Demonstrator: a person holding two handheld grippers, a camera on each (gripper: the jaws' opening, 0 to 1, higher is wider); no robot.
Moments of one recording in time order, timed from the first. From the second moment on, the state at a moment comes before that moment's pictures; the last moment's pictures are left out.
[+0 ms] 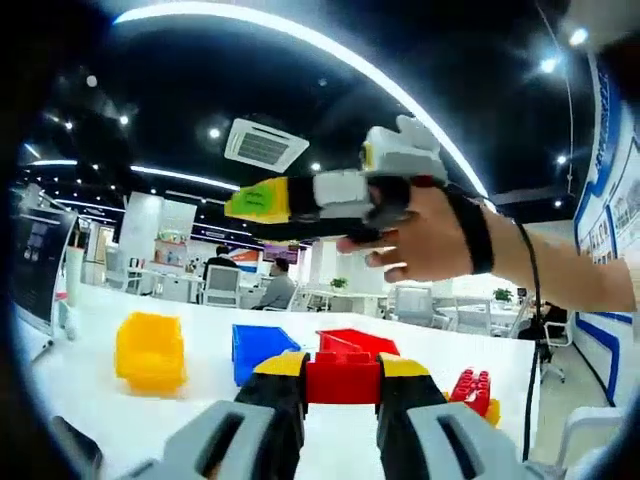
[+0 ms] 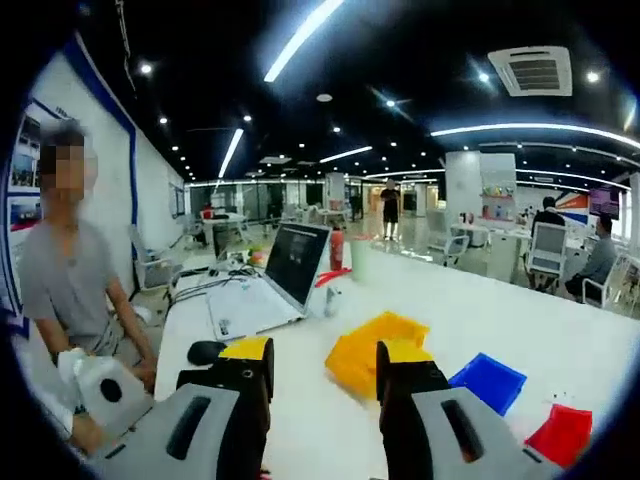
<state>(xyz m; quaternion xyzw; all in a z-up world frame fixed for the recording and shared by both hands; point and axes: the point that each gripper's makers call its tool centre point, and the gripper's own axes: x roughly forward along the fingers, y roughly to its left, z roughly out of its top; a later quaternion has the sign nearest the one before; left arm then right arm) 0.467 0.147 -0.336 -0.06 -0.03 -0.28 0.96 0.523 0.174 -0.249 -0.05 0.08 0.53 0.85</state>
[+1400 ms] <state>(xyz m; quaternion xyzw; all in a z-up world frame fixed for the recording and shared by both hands) 0.496 0.071 -0.300 -0.05 -0.01 -0.37 0.93 0.439 -0.052 -0.328 0.00 0.03 0.39 0.92</state>
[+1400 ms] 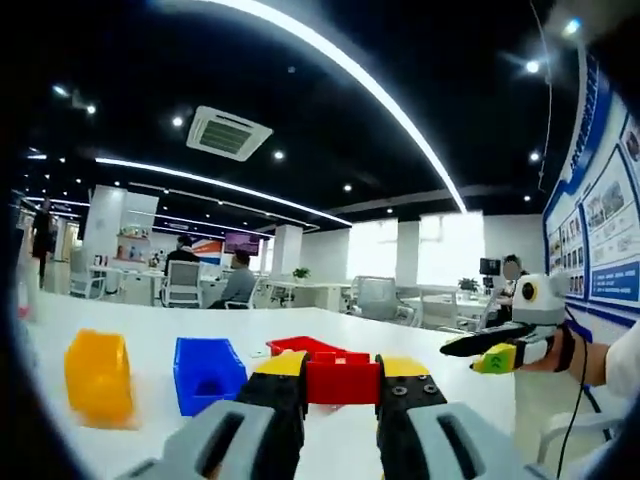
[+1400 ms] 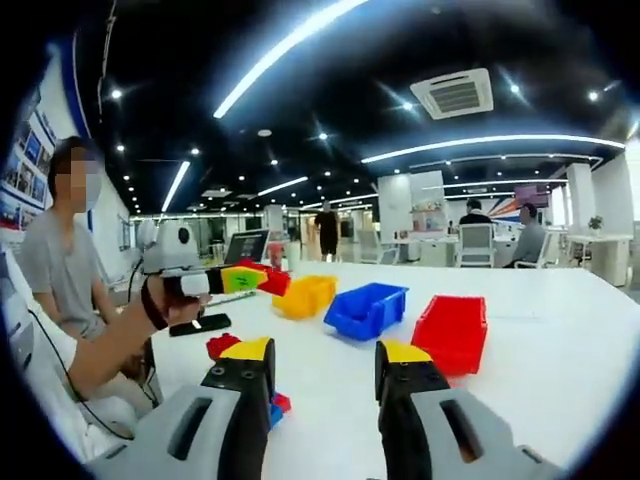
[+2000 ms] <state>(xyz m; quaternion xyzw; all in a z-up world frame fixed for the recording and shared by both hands) 0.633 -0.031 -0.317 -0.02 0.06 -0.42 0.91 0.428 -0.068 -0.329 0.01 0.03 0.38 0.92</state>
